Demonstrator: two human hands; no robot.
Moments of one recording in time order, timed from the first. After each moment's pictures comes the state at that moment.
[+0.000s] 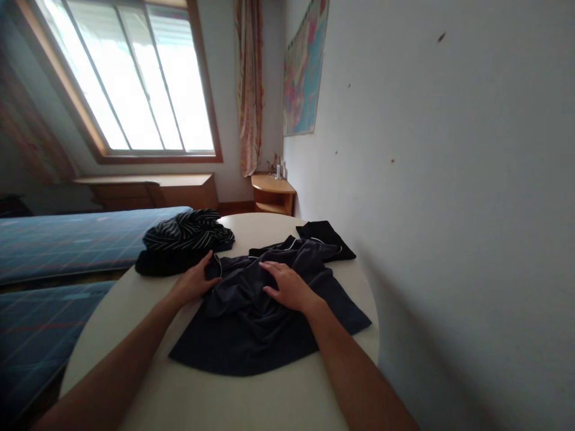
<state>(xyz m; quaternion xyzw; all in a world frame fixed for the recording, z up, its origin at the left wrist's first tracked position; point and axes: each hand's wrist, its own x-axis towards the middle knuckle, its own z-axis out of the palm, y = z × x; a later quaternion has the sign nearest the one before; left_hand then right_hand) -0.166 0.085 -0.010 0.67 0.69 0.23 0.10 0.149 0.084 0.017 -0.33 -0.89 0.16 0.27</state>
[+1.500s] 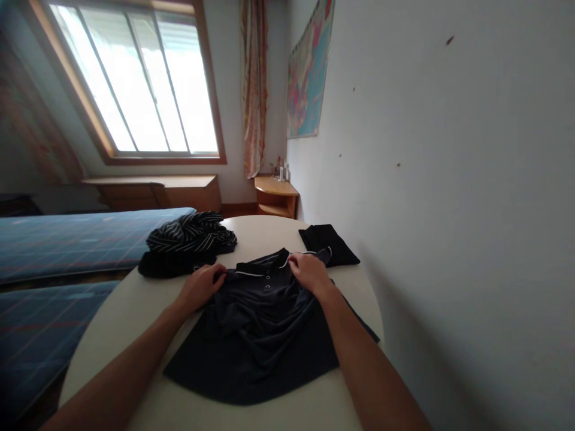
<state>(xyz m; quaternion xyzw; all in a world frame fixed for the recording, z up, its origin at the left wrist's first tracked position) -0.138 0.074 0.006 0.74 0.64 0.20 -0.01 0.178 0.126 0.041 -0.56 -0.80 0.05 0.19</state>
